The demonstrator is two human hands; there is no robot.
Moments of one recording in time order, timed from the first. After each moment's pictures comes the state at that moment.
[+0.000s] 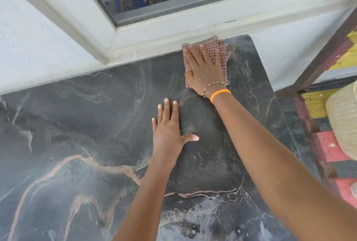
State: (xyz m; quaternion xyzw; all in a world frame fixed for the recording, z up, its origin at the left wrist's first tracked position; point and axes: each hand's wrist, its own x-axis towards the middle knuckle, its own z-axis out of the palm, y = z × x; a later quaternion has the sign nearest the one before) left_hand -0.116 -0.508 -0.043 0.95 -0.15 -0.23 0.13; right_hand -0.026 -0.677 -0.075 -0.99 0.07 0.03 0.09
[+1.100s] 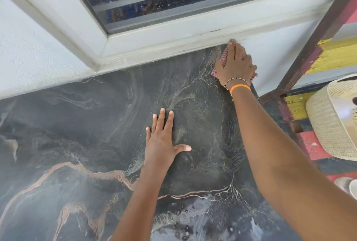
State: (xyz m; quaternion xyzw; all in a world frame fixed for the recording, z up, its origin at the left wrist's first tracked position) left_hand -0.131 -0.498 -0.048 0.94 -0.18 -0.24 0.16; right_hand -0.050 -0.764 -0.072 -0.93 0.35 0.02 0.14
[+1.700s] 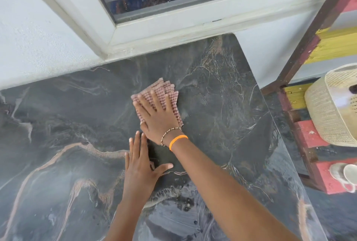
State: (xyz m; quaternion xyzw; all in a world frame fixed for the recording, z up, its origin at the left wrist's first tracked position) left_hand -0.209 -0.410 -0.041 0.96 -0.10 -0.19 0.20; right_hand -0.132 -0.527 -0.067 -0.99 -0.06 0.08 0.13
